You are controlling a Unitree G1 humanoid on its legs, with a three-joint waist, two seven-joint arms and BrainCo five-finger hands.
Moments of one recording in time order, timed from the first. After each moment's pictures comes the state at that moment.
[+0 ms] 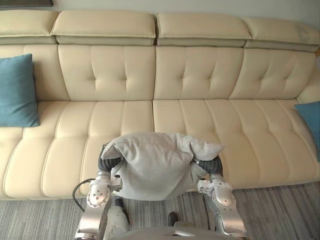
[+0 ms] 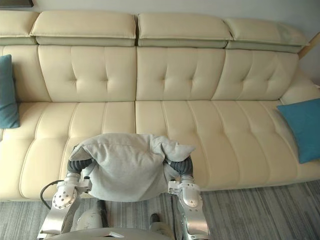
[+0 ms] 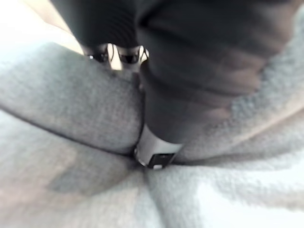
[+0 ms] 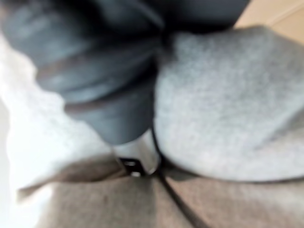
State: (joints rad) left arm 0.22 0.09 -0.12 -0.06 -0.06 -0.10 0.15; right arm 0.19 -0.05 0.03 -0.01 -0.01 -0.10 -0.13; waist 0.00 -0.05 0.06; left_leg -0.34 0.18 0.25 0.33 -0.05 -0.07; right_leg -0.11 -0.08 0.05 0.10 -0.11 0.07
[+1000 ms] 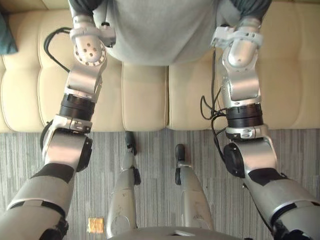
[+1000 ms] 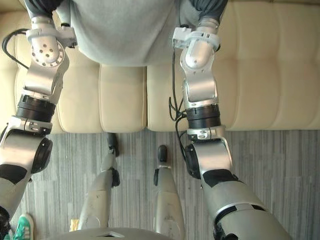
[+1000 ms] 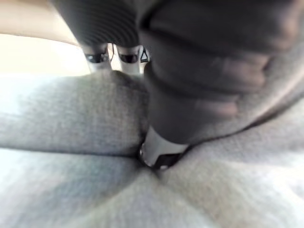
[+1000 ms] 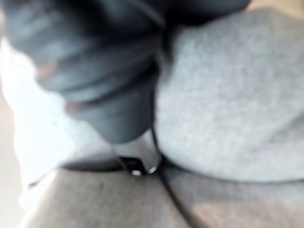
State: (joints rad) left arm -1.18 0.37 -0.11 0.48 -0.08 -0.09 0.48; right arm -1.12 -0.28 -0.04 0.29 -0.05 -0.03 -0.50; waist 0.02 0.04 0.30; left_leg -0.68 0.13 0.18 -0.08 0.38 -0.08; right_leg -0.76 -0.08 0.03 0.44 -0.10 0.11
